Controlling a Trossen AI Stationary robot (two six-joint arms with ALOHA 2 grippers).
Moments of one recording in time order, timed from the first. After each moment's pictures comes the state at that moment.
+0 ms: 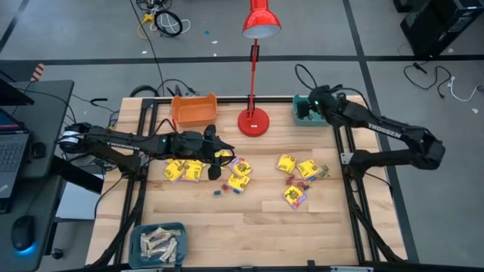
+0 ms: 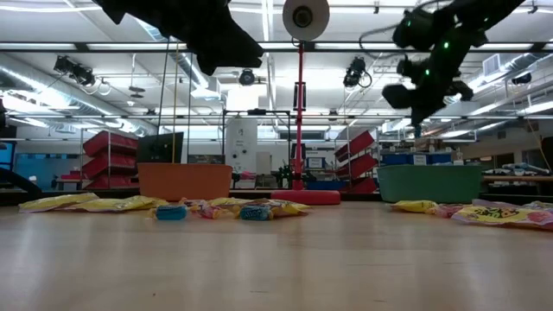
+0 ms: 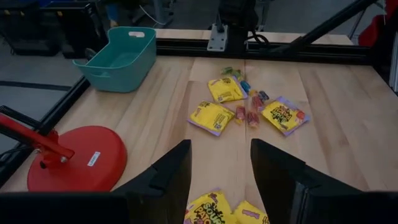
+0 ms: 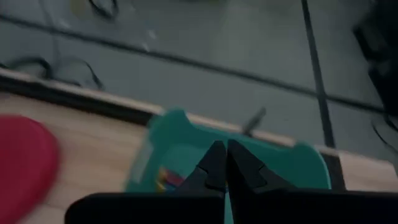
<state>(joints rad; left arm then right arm) -0.02 1.26 0.83 0.05 -0.15 -0.06 -0.66 1.11 0.81 -0.54 0.63 0.43</state>
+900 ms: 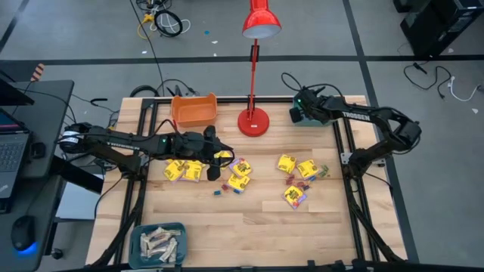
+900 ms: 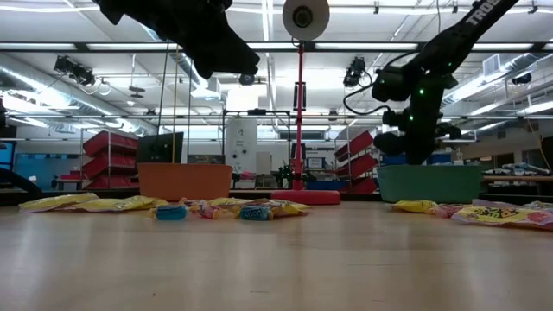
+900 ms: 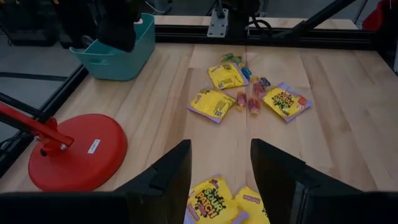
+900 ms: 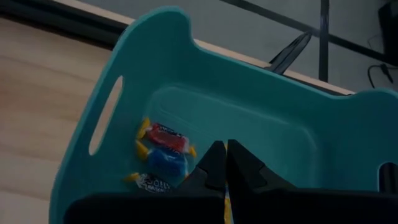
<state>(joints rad) -0.02 1.26 0.83 0.00 -0.15 -0.06 -0.76 1.45 0.81 -0.48 0.49 0.44</state>
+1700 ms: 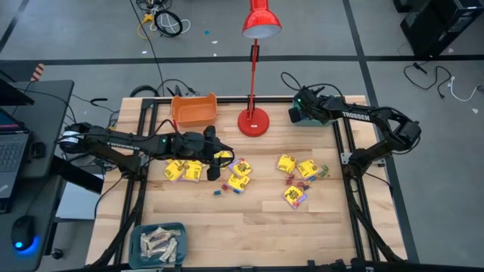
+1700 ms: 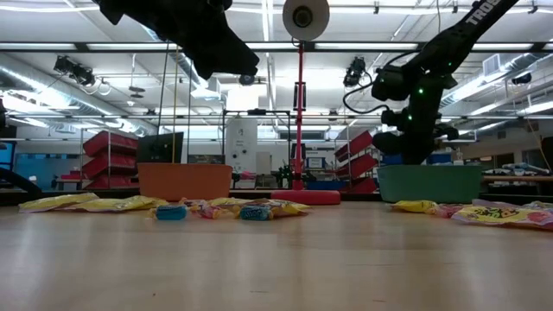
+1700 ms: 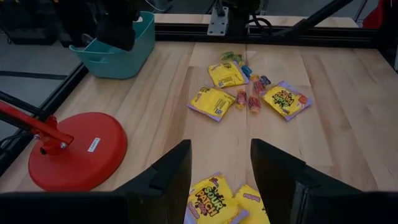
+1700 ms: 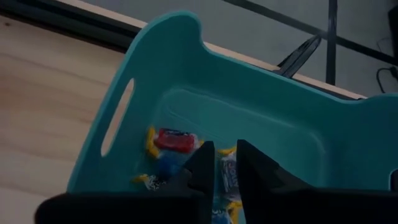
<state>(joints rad) -0.02 1.26 0.83 -0.01 -0.15 -0.06 -0.76 1.45 0.81 -0.46 0.47 0.43</state>
